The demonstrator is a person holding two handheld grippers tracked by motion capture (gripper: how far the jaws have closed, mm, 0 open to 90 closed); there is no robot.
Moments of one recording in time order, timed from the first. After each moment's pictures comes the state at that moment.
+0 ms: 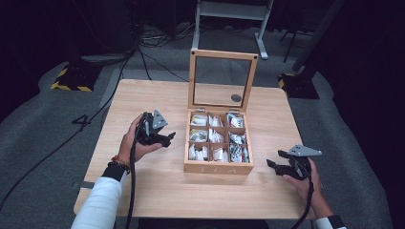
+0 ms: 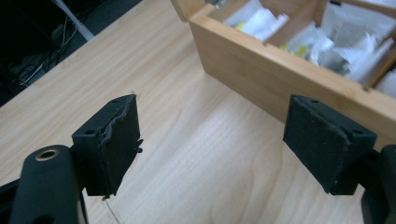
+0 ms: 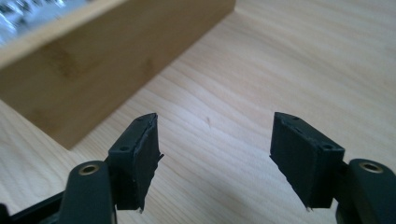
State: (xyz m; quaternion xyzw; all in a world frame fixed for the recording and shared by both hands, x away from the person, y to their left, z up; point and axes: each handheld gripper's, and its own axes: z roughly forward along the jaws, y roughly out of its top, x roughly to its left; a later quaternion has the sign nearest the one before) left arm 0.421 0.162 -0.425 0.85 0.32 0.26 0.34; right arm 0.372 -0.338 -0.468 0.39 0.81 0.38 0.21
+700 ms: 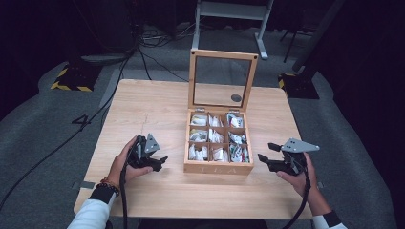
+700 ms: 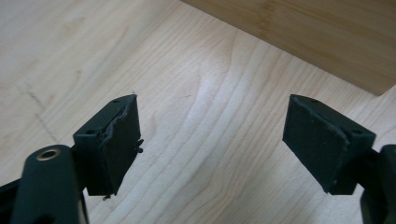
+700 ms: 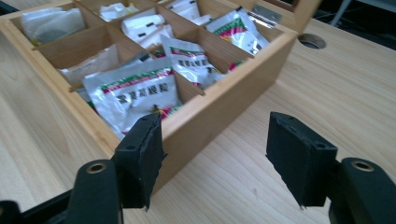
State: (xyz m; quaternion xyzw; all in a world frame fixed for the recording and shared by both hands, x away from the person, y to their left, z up) left arm 0.373 0.181 -0.470 0.88 0.31 0.22 0.30; right arm 0.364 -0.297 -0.423 0.32 0.82 0.42 0.21
